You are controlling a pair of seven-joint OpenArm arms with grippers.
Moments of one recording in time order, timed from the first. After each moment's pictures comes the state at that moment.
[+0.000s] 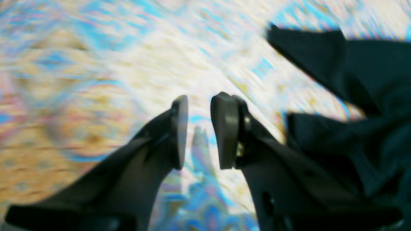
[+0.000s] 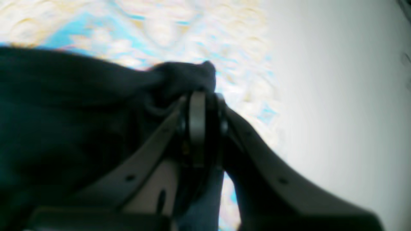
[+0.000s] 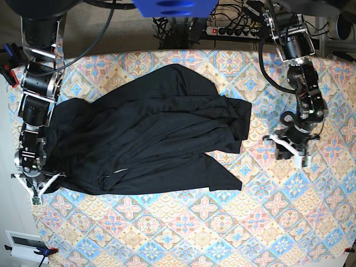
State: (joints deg) left arm -4.5 -13.8 -18.2 85.3 -18.6 -20.1 41.6; right arm 38.5 24.6 10.9 37.2 -12.6 16.6 -22.7
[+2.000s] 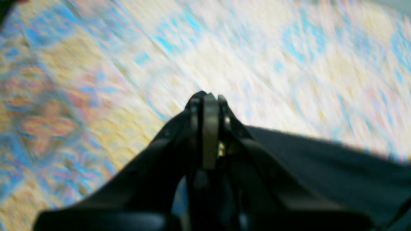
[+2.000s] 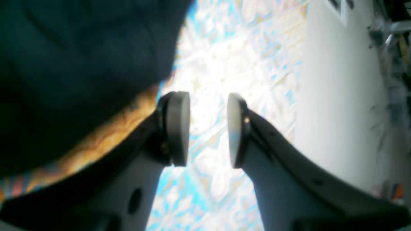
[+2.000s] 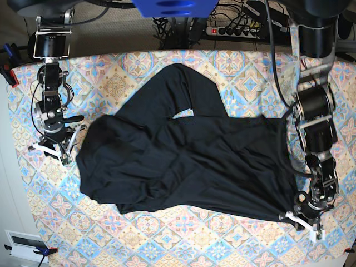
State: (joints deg) left arm -53.5 -21.1 -10.3 26.0 -4.0 -17.6 14.6; right arm 2.0 23.9 5.8 85.7 -9.1 16.5 -31.7
